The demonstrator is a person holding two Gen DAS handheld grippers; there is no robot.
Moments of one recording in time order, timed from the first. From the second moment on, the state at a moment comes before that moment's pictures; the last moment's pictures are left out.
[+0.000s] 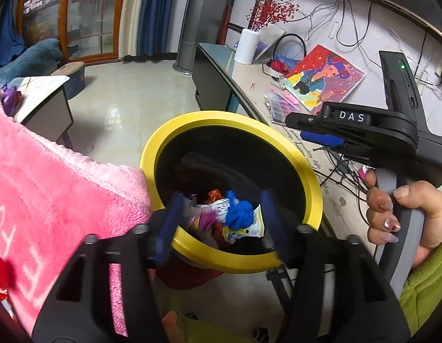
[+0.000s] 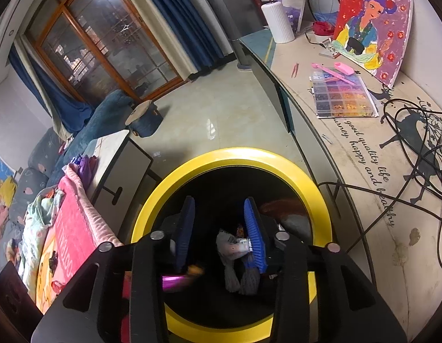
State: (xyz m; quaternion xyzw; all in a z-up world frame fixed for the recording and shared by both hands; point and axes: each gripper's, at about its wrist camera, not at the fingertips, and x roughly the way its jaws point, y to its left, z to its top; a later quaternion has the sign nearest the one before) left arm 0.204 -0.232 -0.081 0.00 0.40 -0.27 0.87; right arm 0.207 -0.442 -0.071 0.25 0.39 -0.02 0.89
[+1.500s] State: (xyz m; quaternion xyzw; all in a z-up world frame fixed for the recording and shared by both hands) left arm 0.143 -0.057 -0.006 -0.08 0.28 -0.08 0.95; right arm 0.161 -0.275 -0.001 0.12 0.35 0.17 0.91
